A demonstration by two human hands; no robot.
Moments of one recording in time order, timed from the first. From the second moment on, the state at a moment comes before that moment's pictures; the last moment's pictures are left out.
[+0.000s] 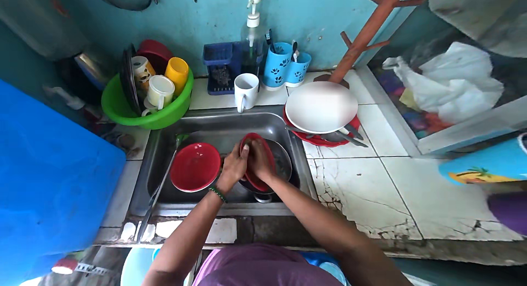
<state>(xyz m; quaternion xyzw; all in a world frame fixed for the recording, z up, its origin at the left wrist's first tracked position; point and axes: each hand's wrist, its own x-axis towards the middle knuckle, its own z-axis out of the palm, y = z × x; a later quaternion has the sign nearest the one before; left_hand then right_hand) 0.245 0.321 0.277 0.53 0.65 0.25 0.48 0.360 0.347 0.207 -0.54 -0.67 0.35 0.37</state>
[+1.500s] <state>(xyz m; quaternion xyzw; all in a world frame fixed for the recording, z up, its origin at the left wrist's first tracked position) 0.230 0.318 0.326 0.72 0.60 0.16 0.32 0.398 0.366 0.274 -0.34 -0.84 -0.01 0.42</state>
